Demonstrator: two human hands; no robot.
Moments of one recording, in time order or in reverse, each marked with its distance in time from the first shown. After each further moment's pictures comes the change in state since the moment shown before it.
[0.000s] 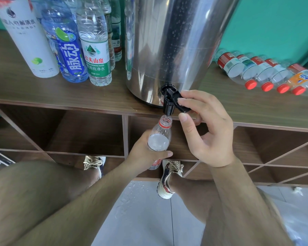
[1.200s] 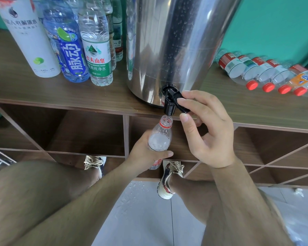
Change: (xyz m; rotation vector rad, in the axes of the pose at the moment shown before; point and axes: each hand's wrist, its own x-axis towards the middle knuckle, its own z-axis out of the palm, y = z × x) left_hand 0.002 -0.003 0.000 -0.022 0.002 0.016; right_hand 0.001 0.000 0.001 -0.012 -0.011 -0.041
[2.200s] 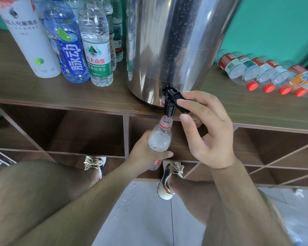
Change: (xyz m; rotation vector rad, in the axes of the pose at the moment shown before) left_hand -0.003 0.005 -0.001 0.019 0.005 -0.015; right_hand 0.001 -0.003 0.000 0.001 -0.011 0.022
